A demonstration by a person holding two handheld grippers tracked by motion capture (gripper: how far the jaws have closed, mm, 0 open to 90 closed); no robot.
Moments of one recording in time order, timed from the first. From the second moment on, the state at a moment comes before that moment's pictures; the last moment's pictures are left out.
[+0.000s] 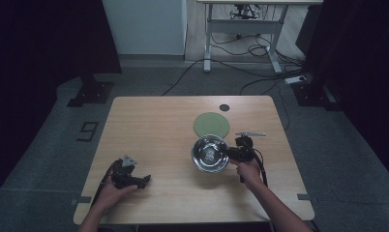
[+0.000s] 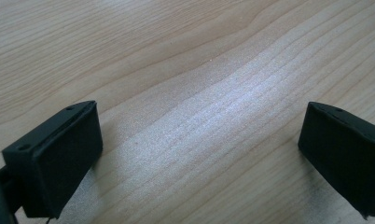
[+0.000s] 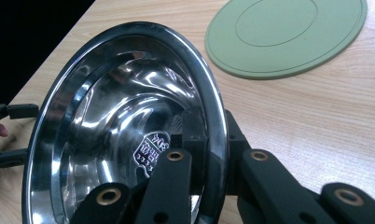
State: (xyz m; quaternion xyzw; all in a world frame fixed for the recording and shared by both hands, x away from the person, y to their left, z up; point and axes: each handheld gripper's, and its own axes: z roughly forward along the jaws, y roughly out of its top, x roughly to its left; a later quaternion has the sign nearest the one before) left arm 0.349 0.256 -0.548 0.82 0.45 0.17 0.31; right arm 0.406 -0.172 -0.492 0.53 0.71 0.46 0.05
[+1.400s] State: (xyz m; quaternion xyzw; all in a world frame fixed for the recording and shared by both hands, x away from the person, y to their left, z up) left arm 0.349 0.256 -0.548 0.82 0.45 0.17 0.31; right arm 0.445 -0.180 -0.490 0.56 0.69 0.44 0.07
